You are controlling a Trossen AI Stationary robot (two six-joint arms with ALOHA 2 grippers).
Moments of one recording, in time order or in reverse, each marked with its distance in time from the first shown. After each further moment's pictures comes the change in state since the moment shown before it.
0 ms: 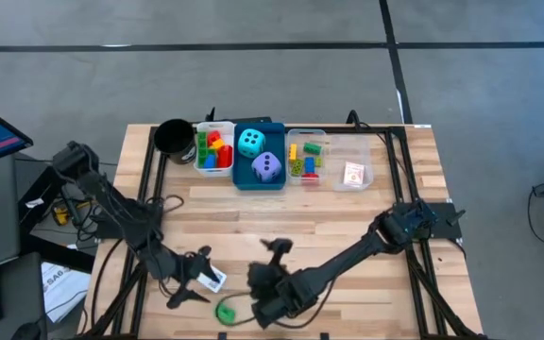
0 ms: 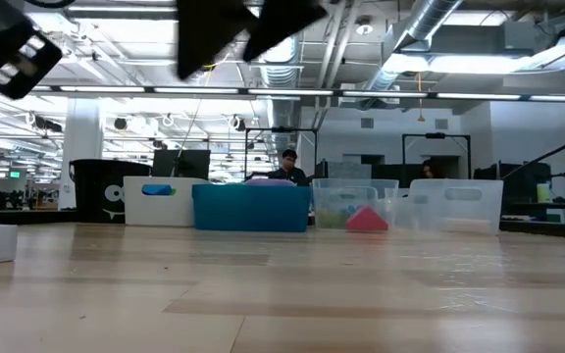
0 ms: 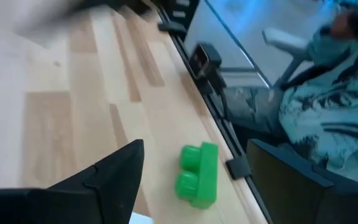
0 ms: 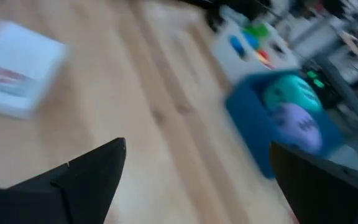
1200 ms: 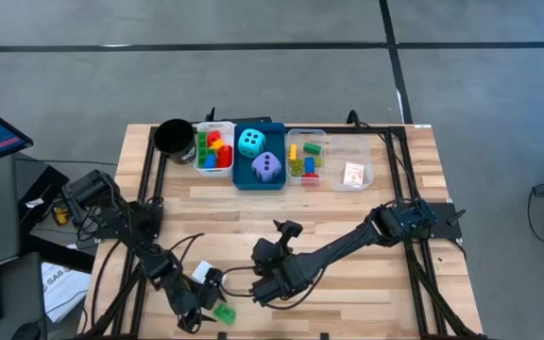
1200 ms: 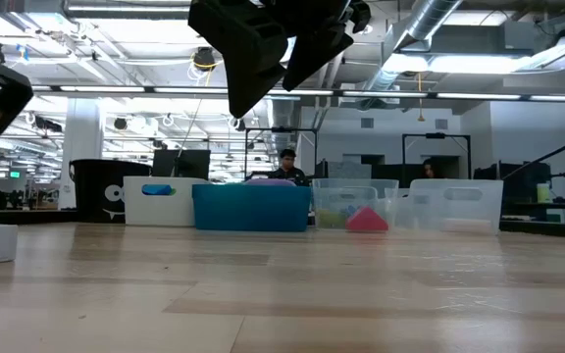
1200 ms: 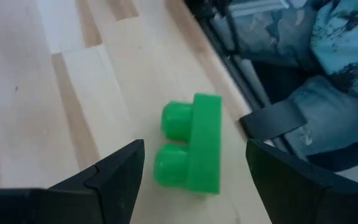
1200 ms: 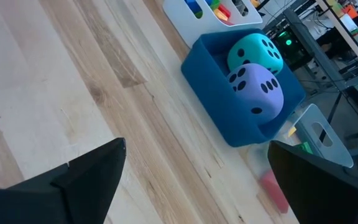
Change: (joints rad) left arm -0.066 0.429 0.205 -0.039 0.020 0.063; right arm -0.080 -0.007 0.000 -0.303 0.012 0.281
